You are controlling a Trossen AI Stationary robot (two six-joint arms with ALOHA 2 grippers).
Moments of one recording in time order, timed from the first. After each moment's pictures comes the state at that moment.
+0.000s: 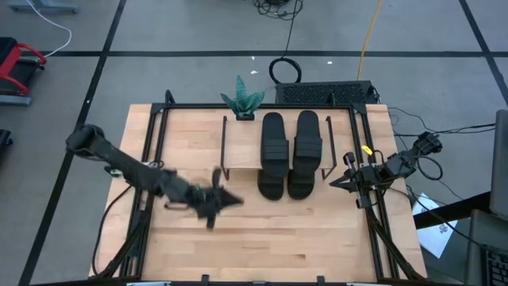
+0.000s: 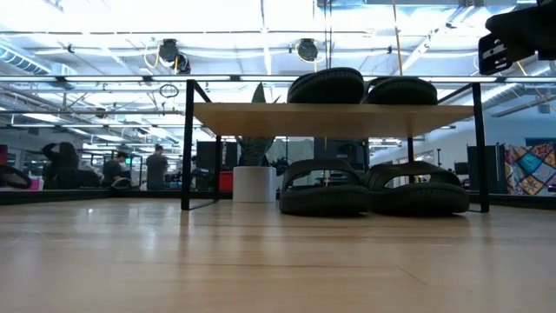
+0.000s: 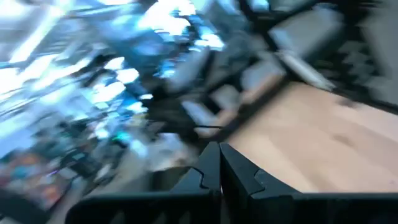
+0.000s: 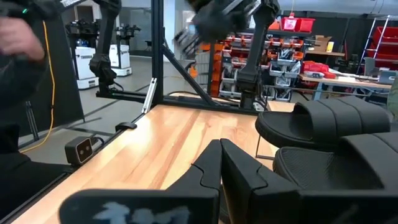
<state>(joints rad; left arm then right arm) -0.47 1.29 0.80 0.41 -0.32 0.67 0.58 0.01 0.16 -0.16 0.39 -0.04</state>
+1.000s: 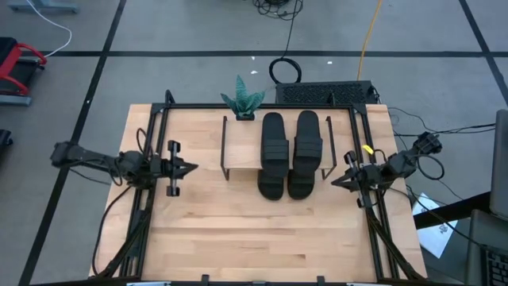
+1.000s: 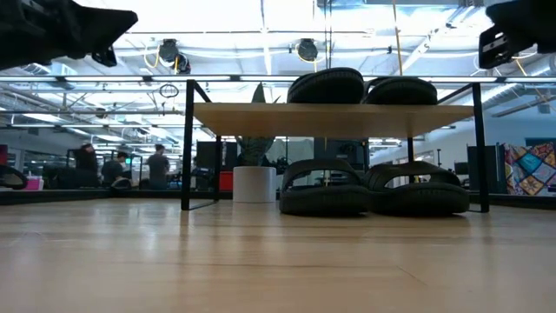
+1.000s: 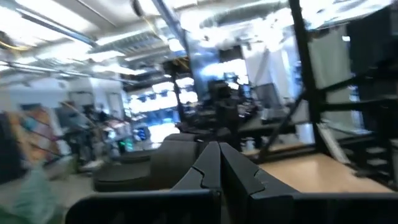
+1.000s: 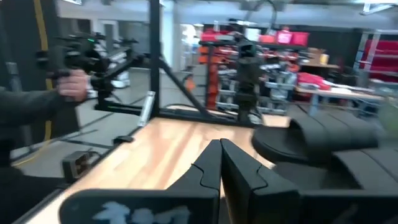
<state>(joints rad) -0.19 0.32 0.02 0.58 -0.15 0.26 0.57 0.00 0.16 -0.10 0.38 -0.07</state>
